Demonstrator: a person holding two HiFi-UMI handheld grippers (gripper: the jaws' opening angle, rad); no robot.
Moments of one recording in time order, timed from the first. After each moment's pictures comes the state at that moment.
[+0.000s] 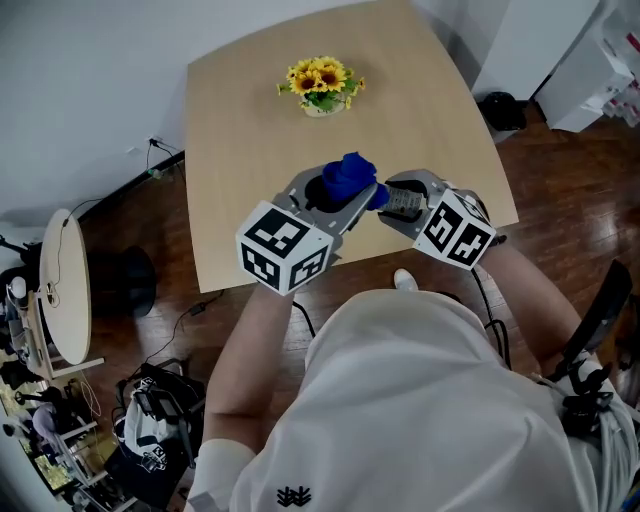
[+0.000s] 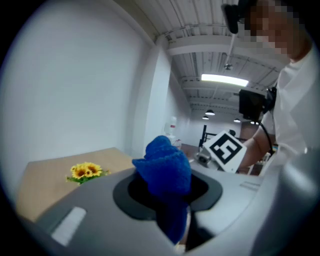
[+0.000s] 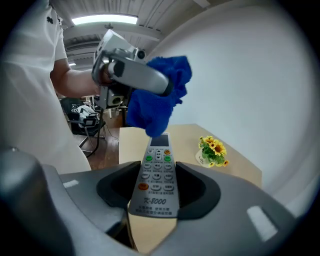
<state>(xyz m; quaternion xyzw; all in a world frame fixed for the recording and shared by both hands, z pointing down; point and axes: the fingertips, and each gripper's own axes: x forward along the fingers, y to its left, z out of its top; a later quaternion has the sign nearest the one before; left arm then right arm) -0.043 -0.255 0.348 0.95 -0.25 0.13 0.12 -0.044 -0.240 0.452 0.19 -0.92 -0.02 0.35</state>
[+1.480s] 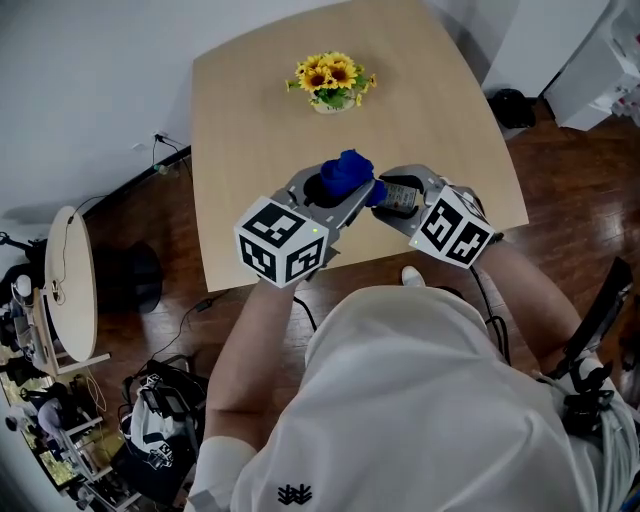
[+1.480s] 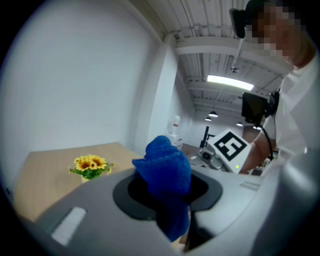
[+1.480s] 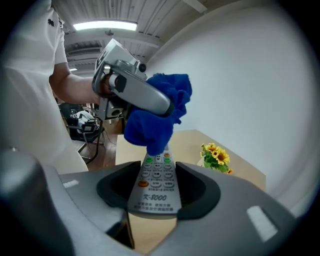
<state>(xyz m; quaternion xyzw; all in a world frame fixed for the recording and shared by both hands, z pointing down) -0.064 -0.273 0.359 0.95 -0.25 0.13 0.15 -0.075 -0.254 0.444 0.19 -0.93 -0.01 0.31</state>
